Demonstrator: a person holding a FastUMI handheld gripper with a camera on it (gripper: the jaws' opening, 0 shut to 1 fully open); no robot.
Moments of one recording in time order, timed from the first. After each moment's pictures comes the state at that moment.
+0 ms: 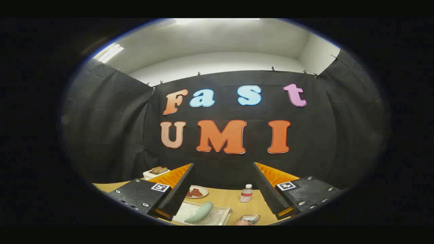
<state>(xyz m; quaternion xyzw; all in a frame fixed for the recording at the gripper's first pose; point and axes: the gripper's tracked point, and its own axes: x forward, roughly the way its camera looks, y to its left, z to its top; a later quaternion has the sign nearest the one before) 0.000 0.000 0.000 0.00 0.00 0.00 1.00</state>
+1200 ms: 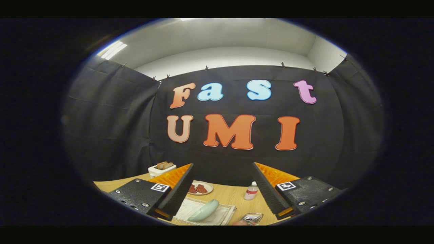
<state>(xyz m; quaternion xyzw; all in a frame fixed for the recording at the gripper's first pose) 0.010 0.021 -0.015 -0.01 0.05 0.03 1.00</state>
